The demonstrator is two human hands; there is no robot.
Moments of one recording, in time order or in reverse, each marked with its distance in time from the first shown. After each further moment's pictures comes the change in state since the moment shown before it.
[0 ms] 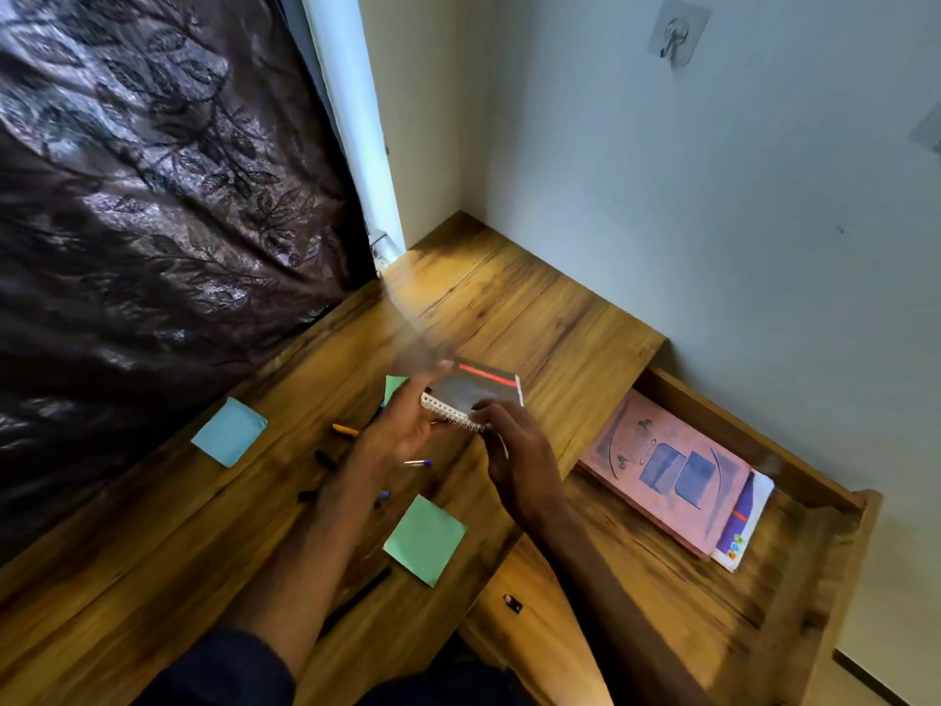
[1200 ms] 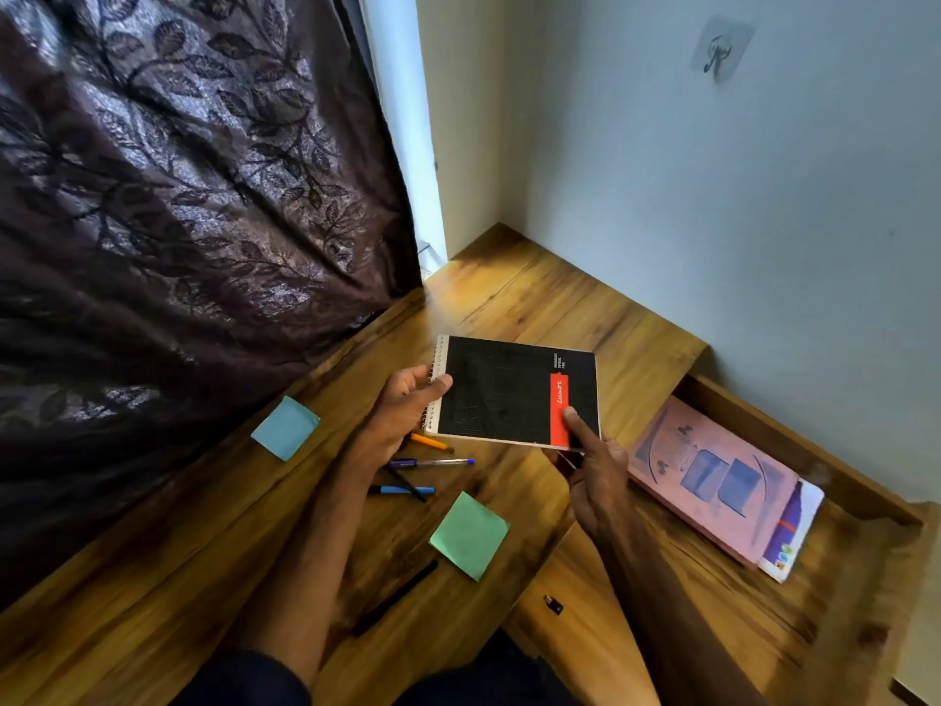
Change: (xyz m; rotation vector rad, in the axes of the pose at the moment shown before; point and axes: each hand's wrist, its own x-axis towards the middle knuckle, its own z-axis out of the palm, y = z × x) left_hand -0.053 0.032 -0.050 0.402 0.088 0.262; right_hand -0.011 0.007 -0.005 1.209 0.356 1.131
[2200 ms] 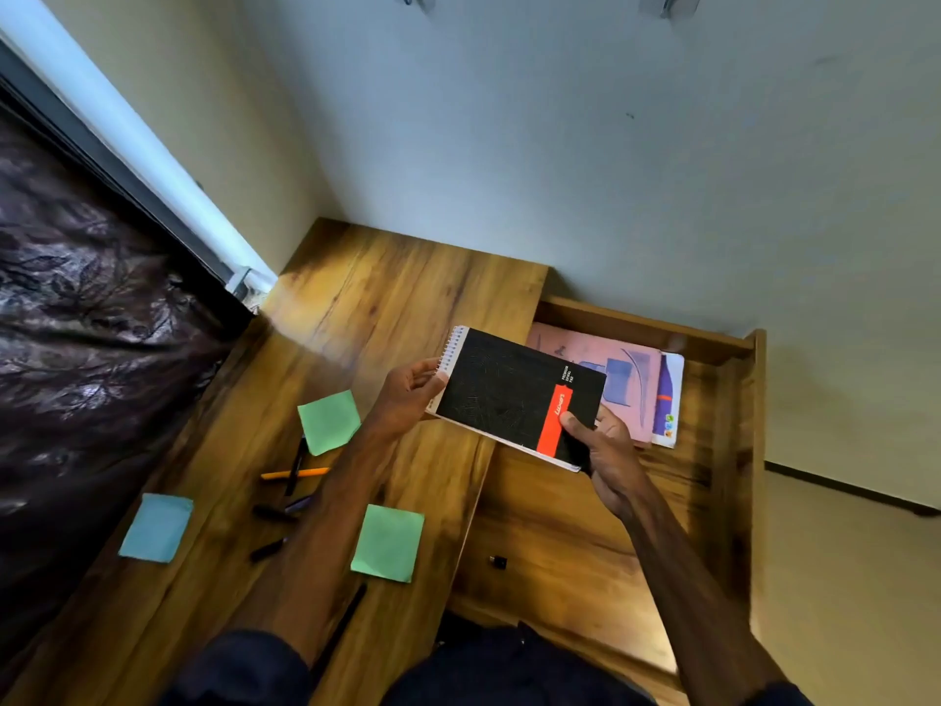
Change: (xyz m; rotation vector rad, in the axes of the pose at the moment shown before) left_hand 0.049 -0.020 0.166 0.503 -0.293 0.010; right_hand -0.010 -0.046 -0.168 -0.120 0.128 -0.173
